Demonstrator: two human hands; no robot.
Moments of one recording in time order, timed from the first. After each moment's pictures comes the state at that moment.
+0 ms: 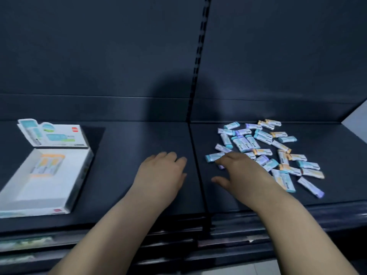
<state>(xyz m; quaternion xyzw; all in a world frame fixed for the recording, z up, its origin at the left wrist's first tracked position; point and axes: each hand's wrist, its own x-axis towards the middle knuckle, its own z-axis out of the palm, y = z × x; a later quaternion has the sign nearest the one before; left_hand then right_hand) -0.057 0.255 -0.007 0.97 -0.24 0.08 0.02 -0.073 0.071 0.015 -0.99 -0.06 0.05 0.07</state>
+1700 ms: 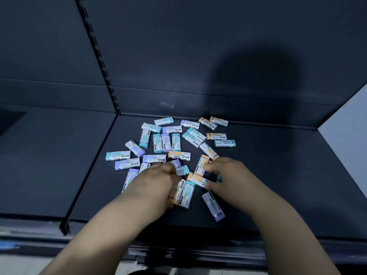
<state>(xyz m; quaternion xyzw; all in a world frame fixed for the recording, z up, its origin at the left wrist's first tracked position) -0.049 -0.010 -0.016 0.97 -0.21 -0.12 0.08 -0.031 -0.198 -0.009 -0.96 -0.13 0.12 0.22</state>
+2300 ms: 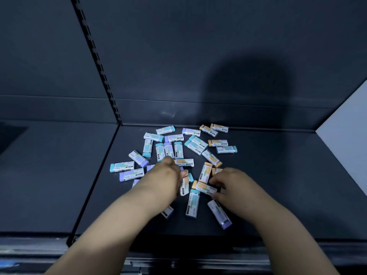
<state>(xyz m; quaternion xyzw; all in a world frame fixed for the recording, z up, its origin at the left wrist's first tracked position) -0.023 -0.009 -0.018 0.97 -0.14 -0.10 0.16 -0.033 -0.196 -0.018 -0.97 -0.12 0.11 0.19</state>
